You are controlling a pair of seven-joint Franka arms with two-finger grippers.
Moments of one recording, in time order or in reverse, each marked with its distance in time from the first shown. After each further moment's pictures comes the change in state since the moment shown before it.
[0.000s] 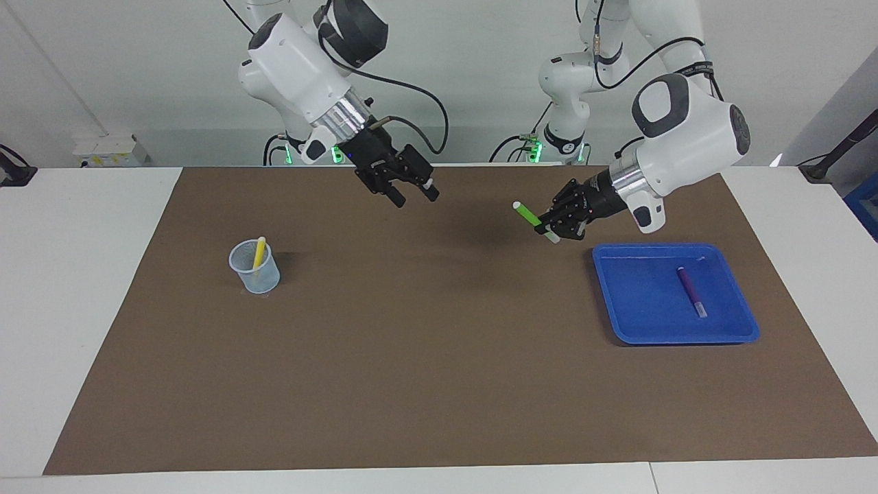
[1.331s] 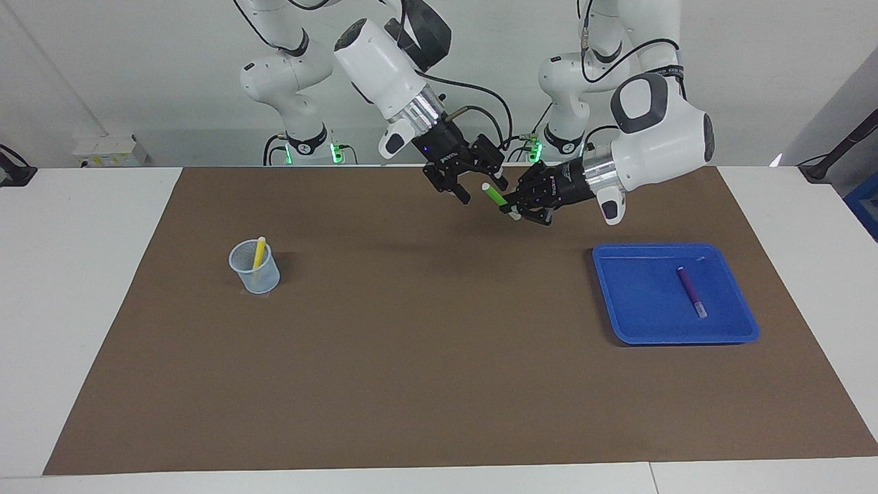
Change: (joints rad) left arm -0.041 -0.050 0.000 -0.087 -0.169 -0.002 -0.085; right arm 0.152 0.101 0.000 0.038 -0.069 0.157 0.000
